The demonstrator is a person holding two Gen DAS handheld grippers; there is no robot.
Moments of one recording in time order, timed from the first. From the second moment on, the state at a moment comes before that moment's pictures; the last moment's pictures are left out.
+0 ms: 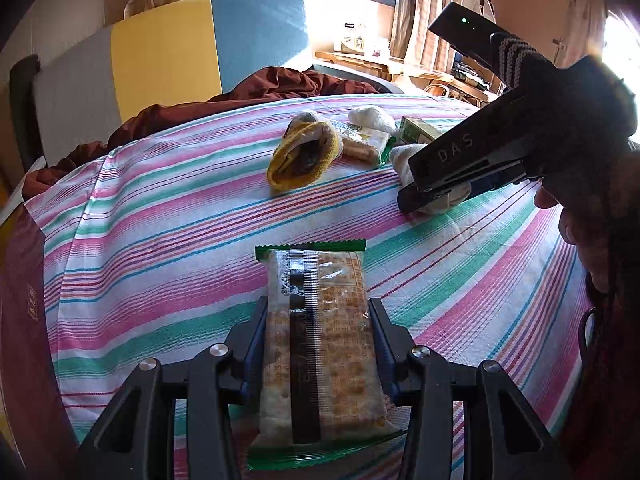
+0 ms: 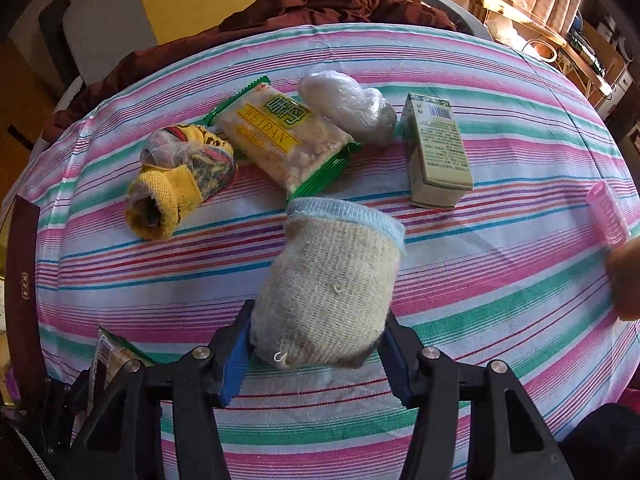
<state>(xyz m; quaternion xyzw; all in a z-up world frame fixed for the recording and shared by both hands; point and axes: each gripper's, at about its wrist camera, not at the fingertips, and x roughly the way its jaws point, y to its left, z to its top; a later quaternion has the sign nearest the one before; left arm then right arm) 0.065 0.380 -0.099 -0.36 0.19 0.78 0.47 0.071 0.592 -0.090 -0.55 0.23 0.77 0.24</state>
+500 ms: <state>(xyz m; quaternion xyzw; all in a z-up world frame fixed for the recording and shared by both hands) 0.068 0.378 -0.095 -0.36 0.20 0.79 0.45 0.066 0.587 -0.085 -0.55 0.21 0.78 0.21</state>
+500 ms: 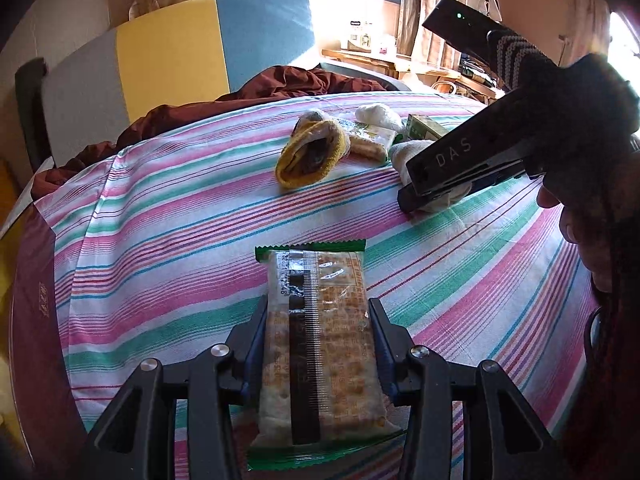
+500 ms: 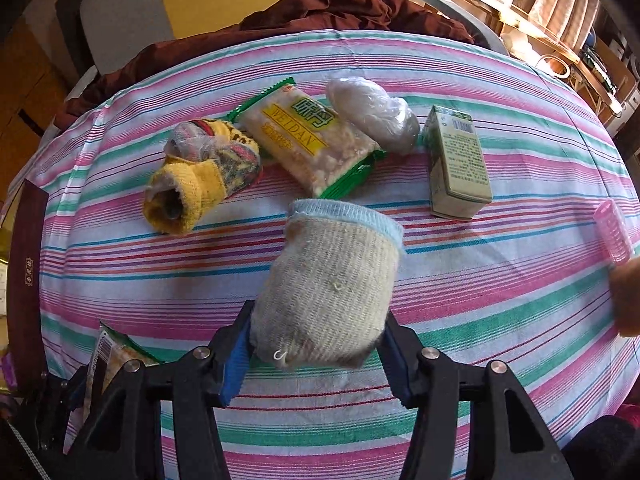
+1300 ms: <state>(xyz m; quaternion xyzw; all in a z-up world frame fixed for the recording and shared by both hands) 0.015 0.232 -0.014 -0.38 0.09 0.86 0.33 0.017 0.559 -0.112 -0.57 0.12 0.80 0.15</state>
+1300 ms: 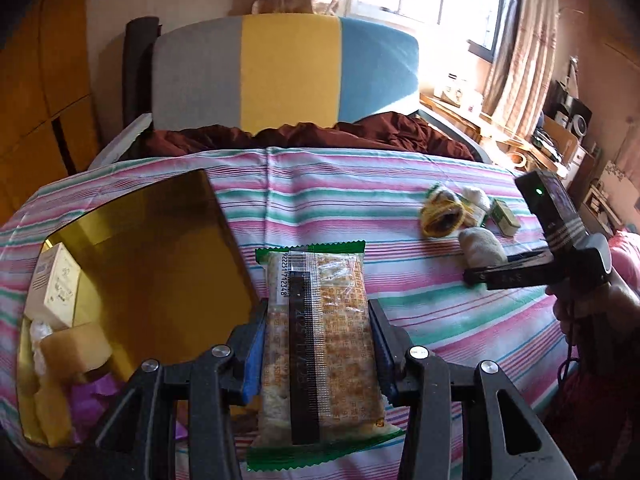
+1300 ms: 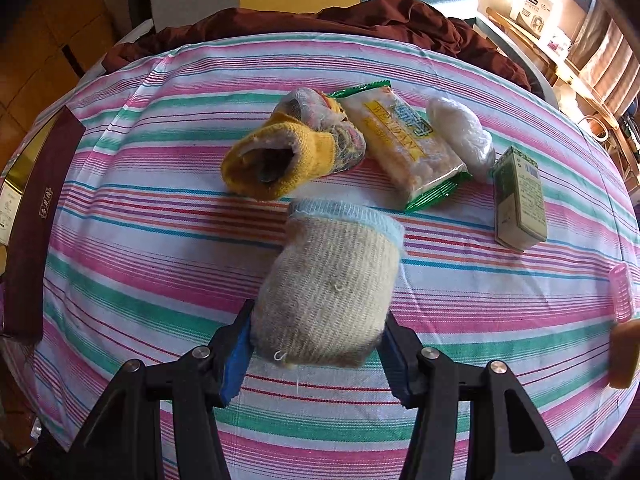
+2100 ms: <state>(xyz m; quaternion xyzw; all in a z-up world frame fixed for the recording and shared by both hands) -0.144 0.089 -0.049 -0.43 0.05 0.89 0.12 0.011 0.552 -0.117 -0.57 0.10 0.80 0.16</state>
